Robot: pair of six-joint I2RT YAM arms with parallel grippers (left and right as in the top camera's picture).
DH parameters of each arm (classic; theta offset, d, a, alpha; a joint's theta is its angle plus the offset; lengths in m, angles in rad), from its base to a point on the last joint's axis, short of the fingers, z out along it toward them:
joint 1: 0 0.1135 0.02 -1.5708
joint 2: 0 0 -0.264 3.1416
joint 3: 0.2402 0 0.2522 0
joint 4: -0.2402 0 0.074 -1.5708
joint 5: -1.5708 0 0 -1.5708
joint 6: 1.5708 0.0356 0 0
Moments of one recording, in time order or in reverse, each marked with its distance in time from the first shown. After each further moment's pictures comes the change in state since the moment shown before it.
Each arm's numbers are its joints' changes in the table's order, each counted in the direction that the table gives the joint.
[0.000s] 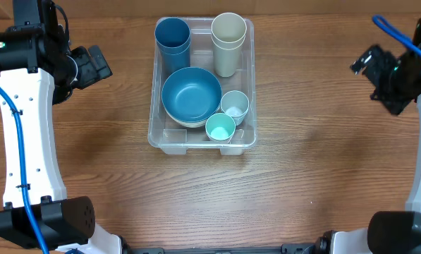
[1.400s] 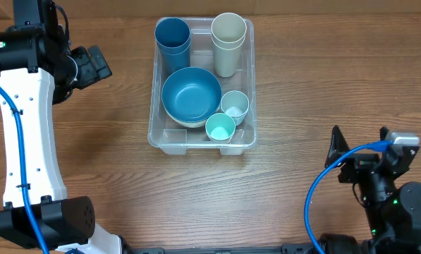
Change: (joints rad) left arm 0.000 0.000 0.000 0.000 0.007 0.000; right arm 0.137 -1.225 -1.045 0.670 -0.013 -0.467
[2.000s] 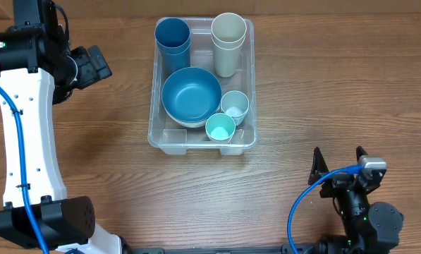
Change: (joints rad) left arm 0.000 0.000 0.000 0.000 0.000 0.000; right arm 0.000 -0.346 -0.394 0.081 0.037 0.000
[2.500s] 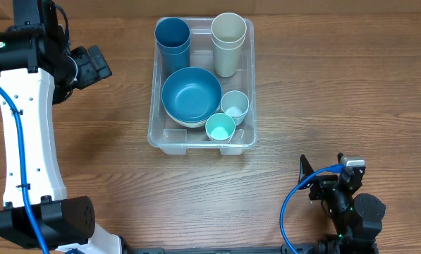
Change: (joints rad) left arm 0.000 0.000 0.000 0.000 0.000 0.000; right arm 0.000 -0.026 -0.167 0.005 0.069 0.001
